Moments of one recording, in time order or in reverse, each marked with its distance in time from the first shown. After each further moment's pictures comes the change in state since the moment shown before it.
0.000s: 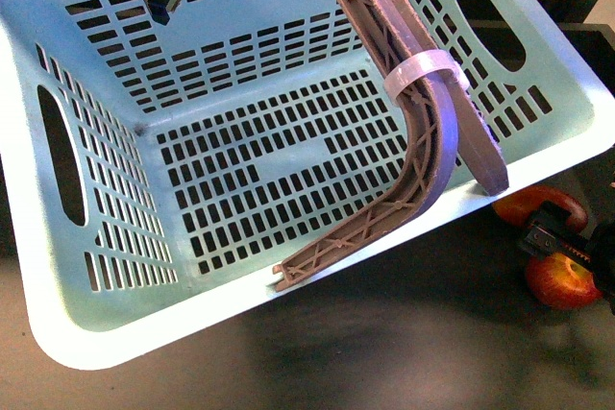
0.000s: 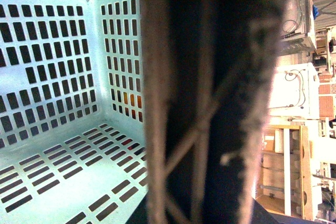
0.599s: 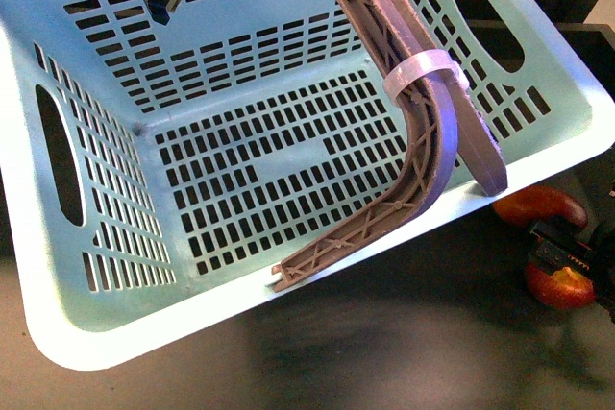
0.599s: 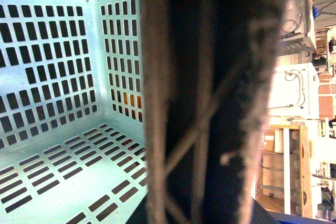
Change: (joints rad) left arm 0.000 0.000 0.000 0.000 0.000 0.000; right arm -0.006 0.018 -0.005 0.003 0.003 0.000
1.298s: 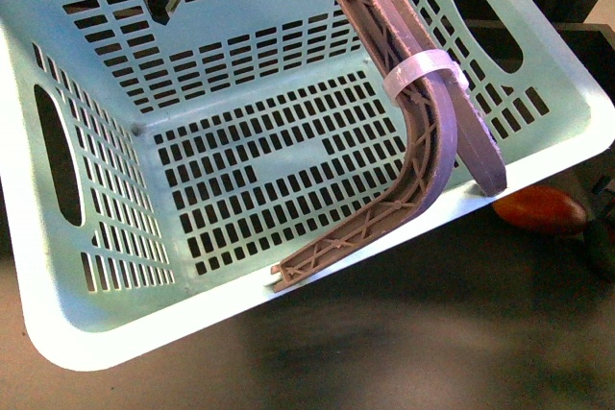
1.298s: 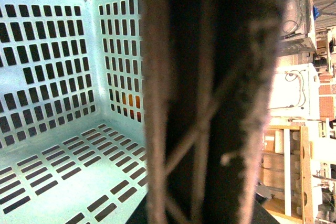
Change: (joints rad) left arm 0.000 0.000 0.000 0.000 -0.001 0.000; right arm 0.018 -0.371 -0.258 0.298 0.320 -0.109
